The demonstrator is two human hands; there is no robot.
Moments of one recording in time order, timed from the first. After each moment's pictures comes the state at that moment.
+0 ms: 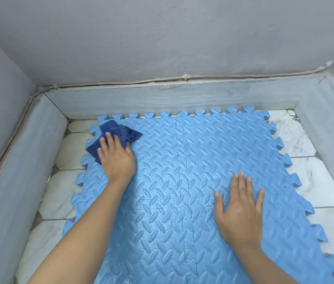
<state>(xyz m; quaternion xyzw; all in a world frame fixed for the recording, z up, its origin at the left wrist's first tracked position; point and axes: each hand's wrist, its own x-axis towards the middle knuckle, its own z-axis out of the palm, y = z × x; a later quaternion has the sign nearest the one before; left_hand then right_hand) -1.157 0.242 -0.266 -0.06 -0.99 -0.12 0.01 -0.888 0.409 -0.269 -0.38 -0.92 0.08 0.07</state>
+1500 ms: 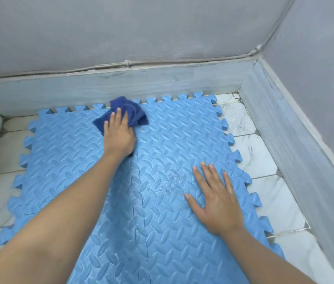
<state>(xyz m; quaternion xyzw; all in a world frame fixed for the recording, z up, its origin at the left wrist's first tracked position) -1.123 0.365 -0.256 -0.27 -0.95 -0.13 -0.06 -0.821 0.462 -0.258 -0.25 -0.96 0.10 0.03</state>
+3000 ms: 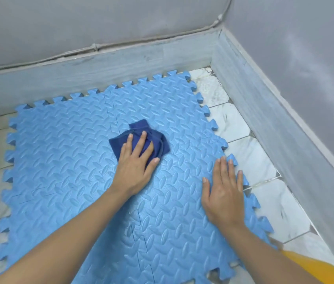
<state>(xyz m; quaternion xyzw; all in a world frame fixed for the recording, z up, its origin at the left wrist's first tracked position) -0.972 0.315 -0.254 -0.49 -0.86 -0.11 -0.10 -0.745 0.426 -0.269 -0.45 -0.89 0.06 0.08</state>
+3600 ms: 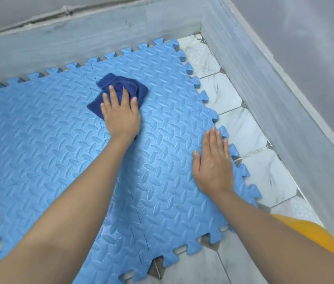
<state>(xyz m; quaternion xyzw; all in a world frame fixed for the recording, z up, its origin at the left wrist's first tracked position) -1.003 0.388 -0.262 -0.29 -0.94 -0.15 -0.07 -0.747 0.427 -0.267 -0.43 -0.90 0.06 0.08</state>
